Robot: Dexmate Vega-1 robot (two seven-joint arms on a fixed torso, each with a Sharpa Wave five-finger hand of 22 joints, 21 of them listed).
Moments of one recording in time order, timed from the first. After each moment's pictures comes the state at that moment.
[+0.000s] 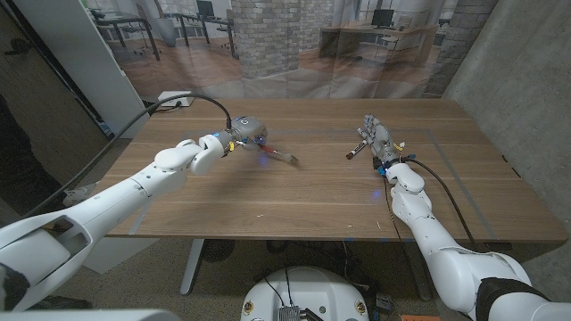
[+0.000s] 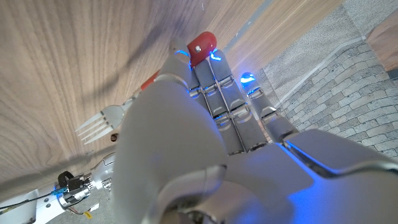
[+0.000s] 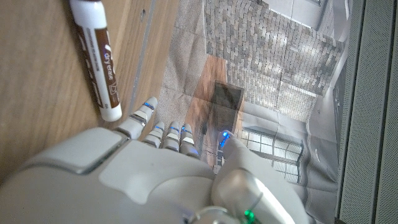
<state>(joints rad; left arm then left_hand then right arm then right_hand) 0.56 0.80 0.73 -1.49 0.88 -0.13 0.11 1.29 -0.02 0.26 -0.17 0.17 1.06 0.02 0.50 0.19 0.97 -0.07 0.61 0.50 0.90 -0.12 0.55 0.50 0.32 -0.04 0.73 0.24 -0.71 -0.08 0.07 -0.89 0.20 0.40 0.30 0.13 0.11 0.42 0.09 0.25 0.05 0.04 0.19 0.18 0.01 0.02 0.19 0.18 -0.04 -0.02 0.18 0.18 0.21 -0.04 0.19 0.17</state>
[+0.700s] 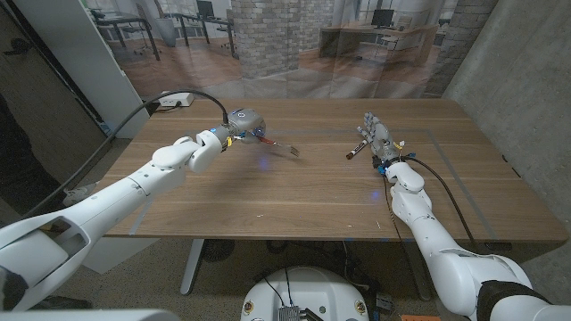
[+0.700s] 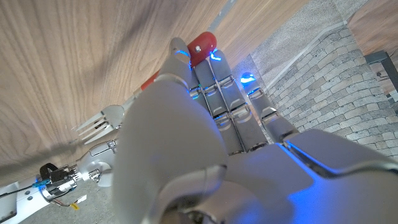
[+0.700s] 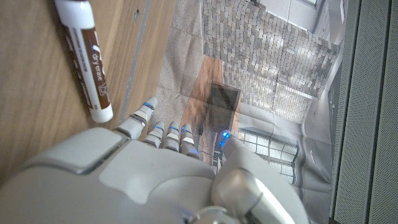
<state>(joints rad) 0.57 0.80 0.70 -1.51 0.87 -0.11 0.16 1.29 -0.02 0.26 -0.17 0.17 1.07 0.02 0.49 0.19 0.98 -0.07 0.60 0.51 0.90 -0.12 0.54 0.51 0.31 -0.04 0.75 0.24 -0.72 -0.08 0.06 -0.93 0.20 0.39 0.29 0.13 0.11 0.42 0.09 0.25 0.05 0.04 0.19 0.18 0.01 0.02 0.19 0.18 -0.04 -0.02 0.18 0.18 0.21 -0.04 0.19 0.17</state>
